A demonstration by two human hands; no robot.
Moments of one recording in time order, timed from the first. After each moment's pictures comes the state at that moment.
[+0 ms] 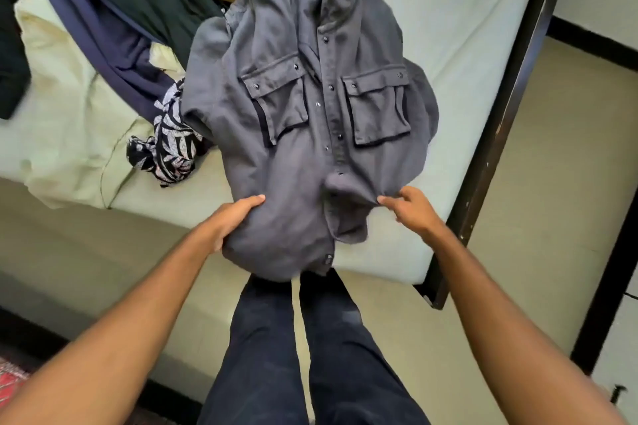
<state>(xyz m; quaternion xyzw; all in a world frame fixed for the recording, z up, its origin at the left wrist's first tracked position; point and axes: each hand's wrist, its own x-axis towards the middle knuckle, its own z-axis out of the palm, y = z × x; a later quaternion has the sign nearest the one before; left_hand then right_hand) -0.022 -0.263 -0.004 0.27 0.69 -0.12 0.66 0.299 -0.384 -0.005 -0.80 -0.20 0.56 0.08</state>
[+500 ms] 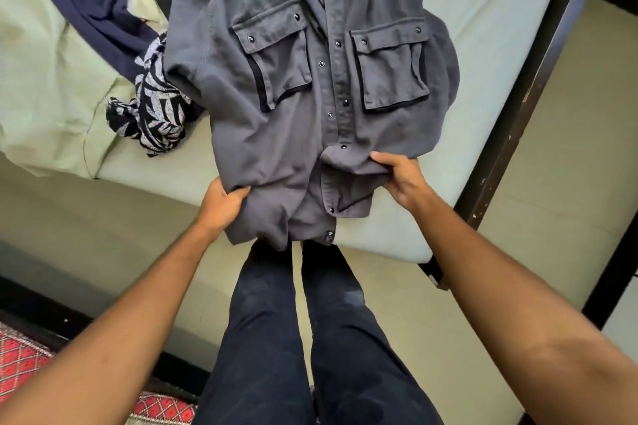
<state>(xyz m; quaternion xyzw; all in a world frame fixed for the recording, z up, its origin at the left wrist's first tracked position) -0.039 -0.300 -0.046 0.40 0.72 0.02 0.57 0.277 -0.369 -0.072 -0.70 0.11 0.60 0.38</state>
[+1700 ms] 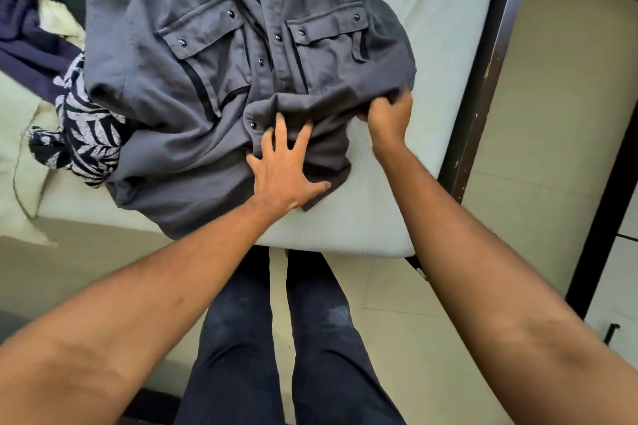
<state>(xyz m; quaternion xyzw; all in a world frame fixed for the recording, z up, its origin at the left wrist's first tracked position) 0.121 -0.308 -0.079 0.80 0.48 -0.21 0.29 0.312 -0.312 -0.071 -0.81 -0.02 0.36 0.46</state>
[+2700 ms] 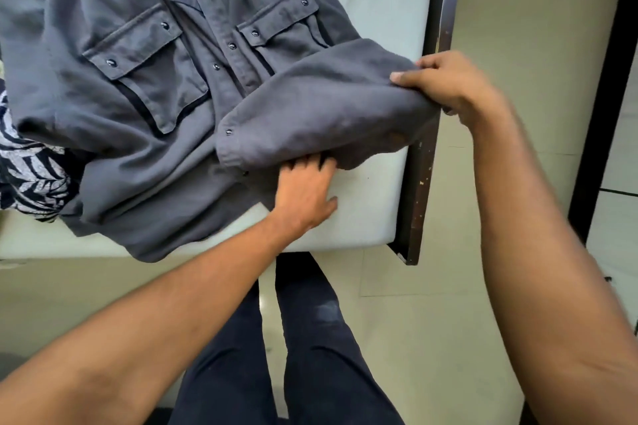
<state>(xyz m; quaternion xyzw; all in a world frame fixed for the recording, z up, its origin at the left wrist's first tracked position) 0.184 -0.367 -0.070 0.91 0.29 -0.19 0.23 0.455 -0.360 0.019 -0.87 -0.18 0.44 0.14</state>
